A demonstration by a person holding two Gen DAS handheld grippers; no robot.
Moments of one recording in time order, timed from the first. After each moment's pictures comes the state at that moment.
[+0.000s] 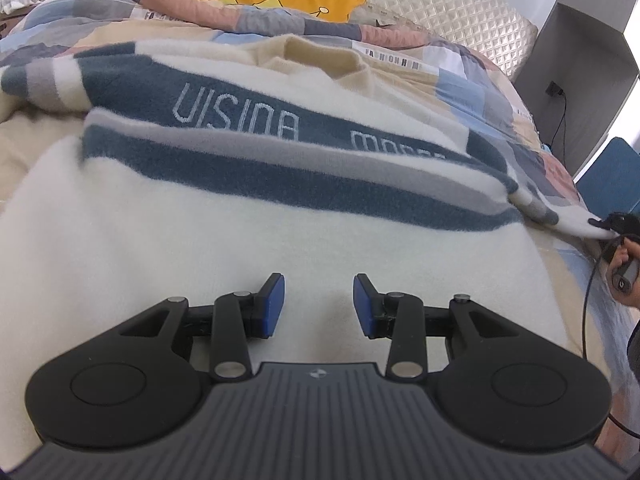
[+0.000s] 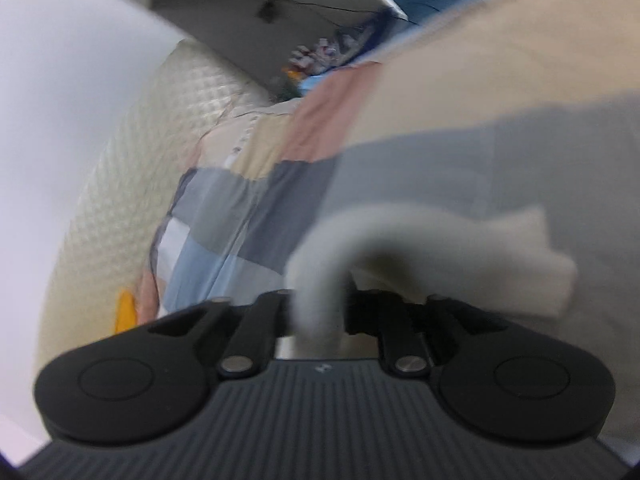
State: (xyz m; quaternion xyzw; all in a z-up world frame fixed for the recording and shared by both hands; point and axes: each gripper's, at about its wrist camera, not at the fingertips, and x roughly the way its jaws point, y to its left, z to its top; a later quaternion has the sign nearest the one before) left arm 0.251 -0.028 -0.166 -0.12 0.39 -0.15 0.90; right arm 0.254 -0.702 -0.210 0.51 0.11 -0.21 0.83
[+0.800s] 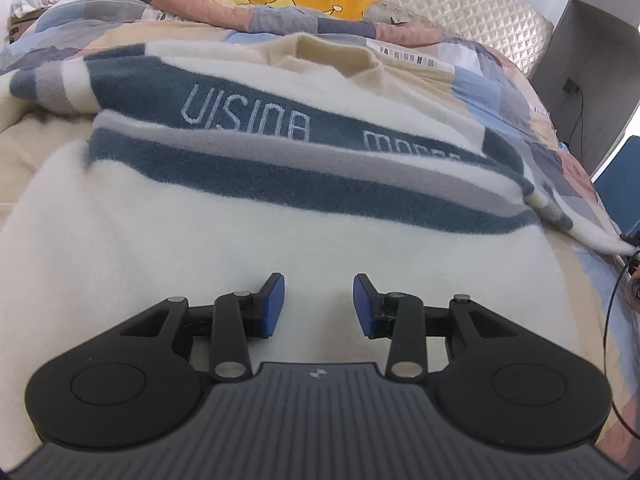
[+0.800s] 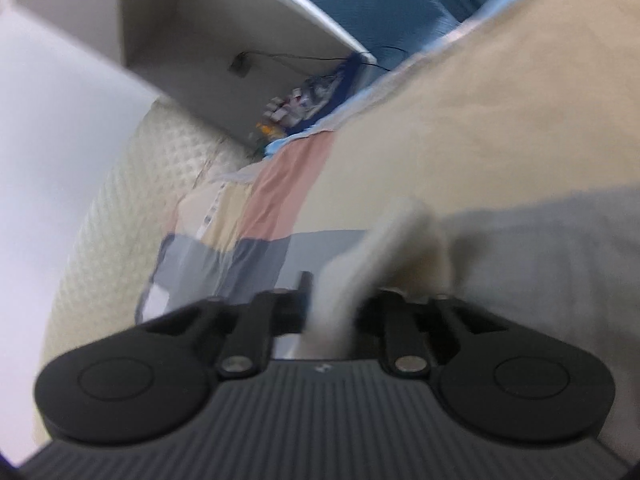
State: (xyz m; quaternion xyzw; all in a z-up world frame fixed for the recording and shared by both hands) left arm 0.255 -0.036 -0.165 -0.11 0.40 -0.12 0.90; right arm 0.232 -0.759 -0.216 0.49 0.06 -0.25 0.83
